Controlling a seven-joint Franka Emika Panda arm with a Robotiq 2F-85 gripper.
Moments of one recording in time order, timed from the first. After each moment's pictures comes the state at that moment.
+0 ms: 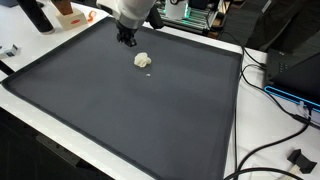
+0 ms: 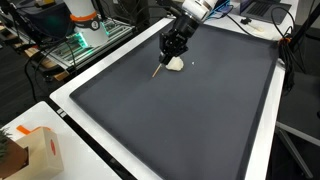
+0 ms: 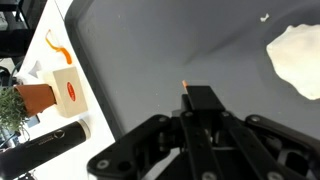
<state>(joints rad) 0.17 0.43 -0.01 -1.92 -0.58 1.89 0.99</state>
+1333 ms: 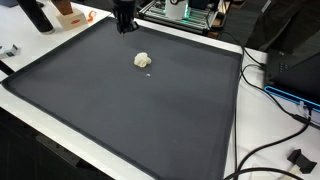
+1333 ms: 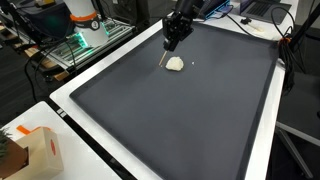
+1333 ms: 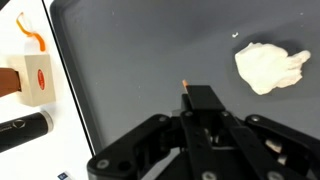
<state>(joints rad) 0.15 0.31 -0.02 -1.92 -0.40 1.89 0.67</state>
